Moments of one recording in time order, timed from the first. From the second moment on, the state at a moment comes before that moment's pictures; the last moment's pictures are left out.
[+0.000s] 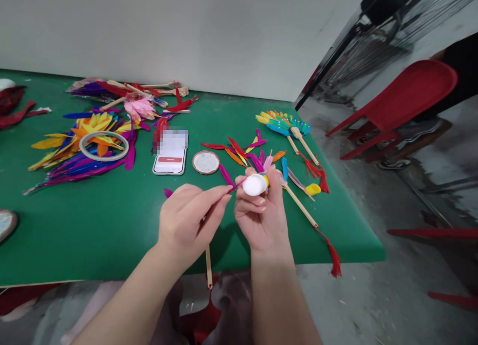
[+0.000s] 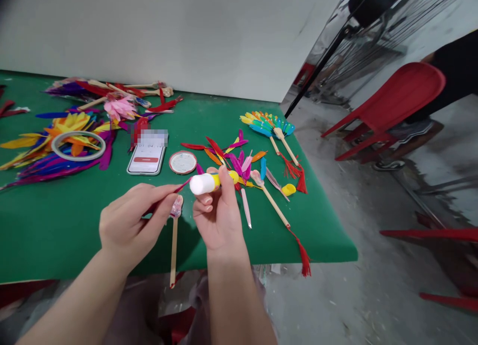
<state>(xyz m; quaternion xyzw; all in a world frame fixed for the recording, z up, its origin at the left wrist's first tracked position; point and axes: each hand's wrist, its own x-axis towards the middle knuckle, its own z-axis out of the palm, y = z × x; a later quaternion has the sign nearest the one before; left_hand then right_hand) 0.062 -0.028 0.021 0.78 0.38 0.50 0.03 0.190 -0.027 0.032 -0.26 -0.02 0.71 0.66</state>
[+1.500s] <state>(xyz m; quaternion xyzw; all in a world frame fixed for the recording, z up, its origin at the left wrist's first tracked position) 0.062 -0.026 0.018 0.80 0.33 0.50 0.01 0.192 -0.027 0.029 -0.23 -0.03 0.73 0.64</state>
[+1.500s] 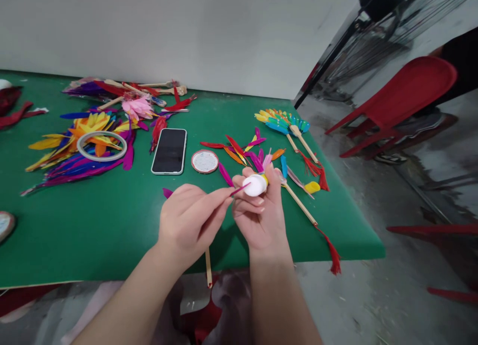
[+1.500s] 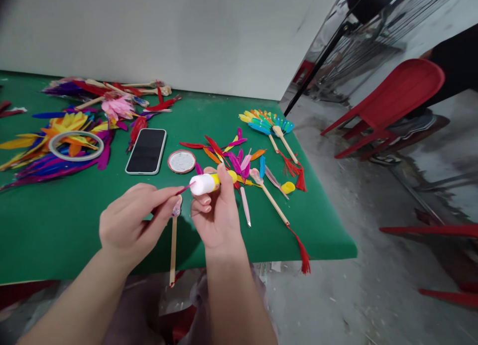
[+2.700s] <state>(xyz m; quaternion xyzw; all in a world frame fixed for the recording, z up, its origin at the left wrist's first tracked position) 0.064 -0.023 0.014 0.86 0.27 0.43 0.03 0.202 -0.024 0.024 -0.23 -0.04 0.74 0.63</state>
